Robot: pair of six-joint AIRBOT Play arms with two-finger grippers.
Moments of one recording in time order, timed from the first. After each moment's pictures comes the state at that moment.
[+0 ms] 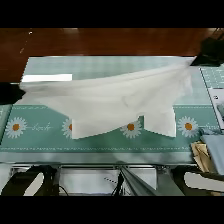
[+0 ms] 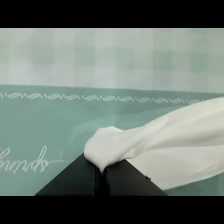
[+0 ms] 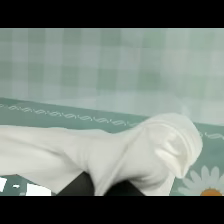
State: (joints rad) left arm 0.03 -0.74 1.13 1.43 -1.33 -1.61; right arm -0.13 -1.44 1.89 -1.23 1.71 1.57
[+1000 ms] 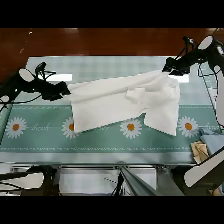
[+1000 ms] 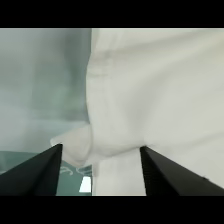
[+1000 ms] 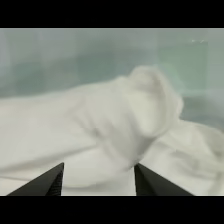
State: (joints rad) left arm 0.05 -1.47 1.10 1.16 -0.97 -1.61; right arm -0.13 -1.92 1.89 -1.23 1.30 1.55
